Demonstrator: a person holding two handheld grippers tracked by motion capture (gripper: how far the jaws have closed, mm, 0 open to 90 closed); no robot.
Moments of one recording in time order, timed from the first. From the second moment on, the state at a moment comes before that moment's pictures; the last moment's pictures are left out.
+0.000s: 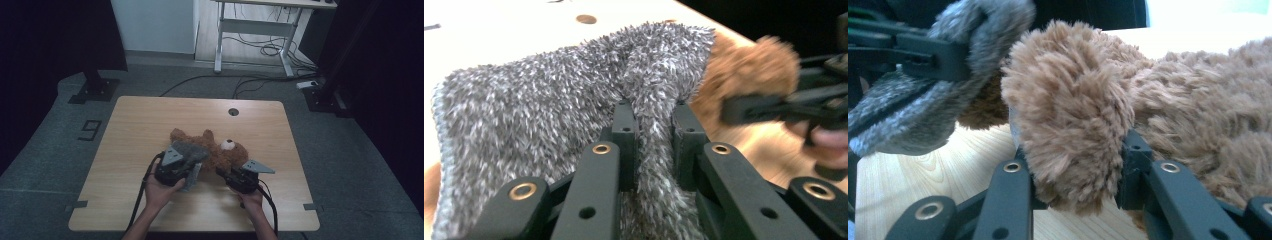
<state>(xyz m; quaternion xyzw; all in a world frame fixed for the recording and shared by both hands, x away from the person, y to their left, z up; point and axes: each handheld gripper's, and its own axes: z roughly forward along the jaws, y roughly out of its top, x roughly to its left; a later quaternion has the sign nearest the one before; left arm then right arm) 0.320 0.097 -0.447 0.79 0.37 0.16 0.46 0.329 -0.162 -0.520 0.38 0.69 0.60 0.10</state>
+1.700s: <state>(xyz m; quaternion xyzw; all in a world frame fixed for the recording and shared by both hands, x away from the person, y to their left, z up) 0.321 0.152 -0.453 0.76 0.43 0.18 0.45 0.330 -0.169 -0.524 0.38 0.69 0.61 0.09</state>
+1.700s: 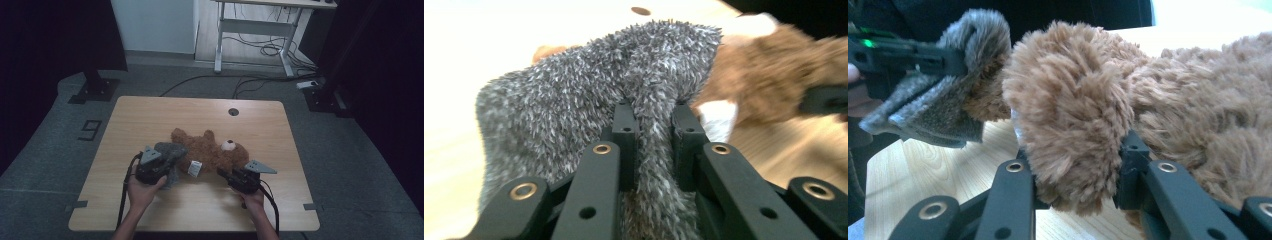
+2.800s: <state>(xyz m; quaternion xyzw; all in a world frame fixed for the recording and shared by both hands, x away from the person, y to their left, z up) 0.342 0.148 -0.471 0.75 0.46 0.18 0.44 0.329 -0.176 -0.528 0.38 0.70 0.61 0.08</state>
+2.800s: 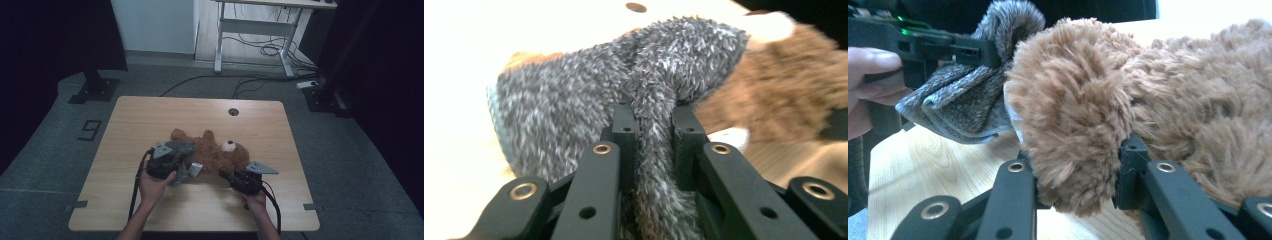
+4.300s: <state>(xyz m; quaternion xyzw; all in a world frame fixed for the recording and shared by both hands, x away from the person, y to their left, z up) 0.368 0.074 -0.465 0.79 0.40 0.15 0.43 0.320 -0.231 -0.502 0.41 0.66 0.62 0.12</state>
